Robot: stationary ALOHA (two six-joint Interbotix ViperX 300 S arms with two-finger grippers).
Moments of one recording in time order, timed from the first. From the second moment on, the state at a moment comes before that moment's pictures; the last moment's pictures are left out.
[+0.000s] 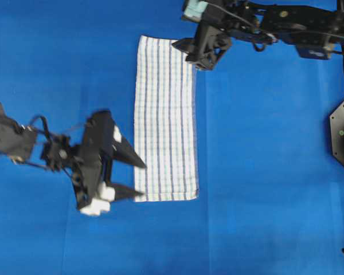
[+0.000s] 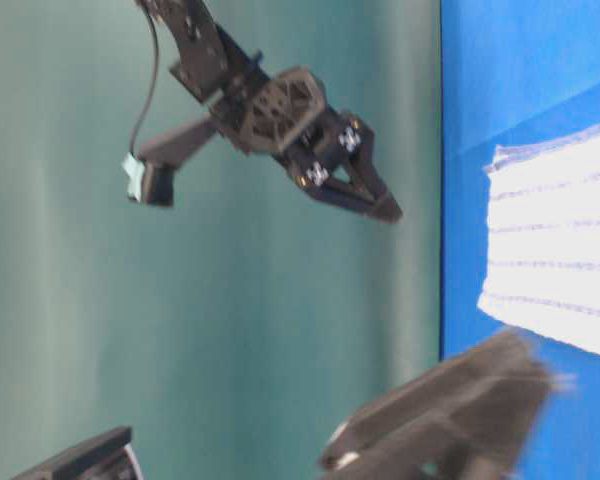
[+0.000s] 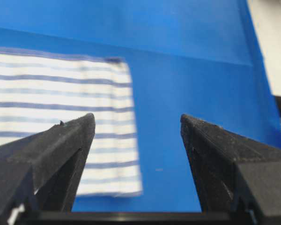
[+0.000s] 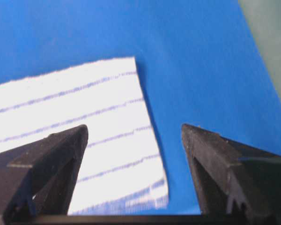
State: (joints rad) left arm -0.22 -0.08 0.78 -0.06 -0.18 -0.30; right arm -0.42 0.00 0.57 -0.04 0.10 0.09
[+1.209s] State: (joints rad) left arm 0.29 -0.19 0.88 -0.05 -0.16 -0.01; right arm -0.38 -0.21 0.82 -0.01 0.00 0.10
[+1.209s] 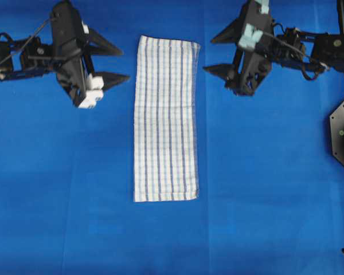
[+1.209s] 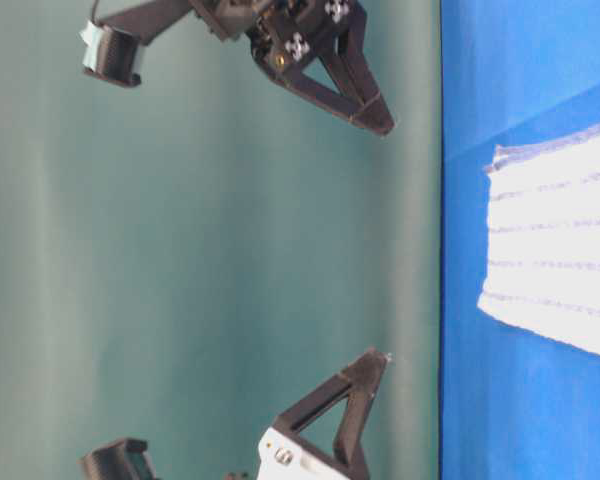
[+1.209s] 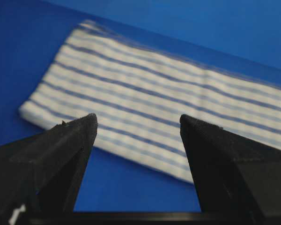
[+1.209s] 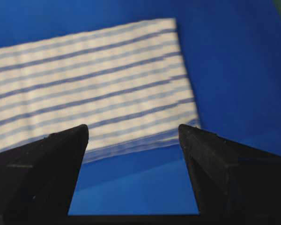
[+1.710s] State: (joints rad) left arm 0.47 0.11 0.77 -0.05 -0.27 0.04; right arm -0.49 0.04 0.74 -0.01 -0.13 0.10
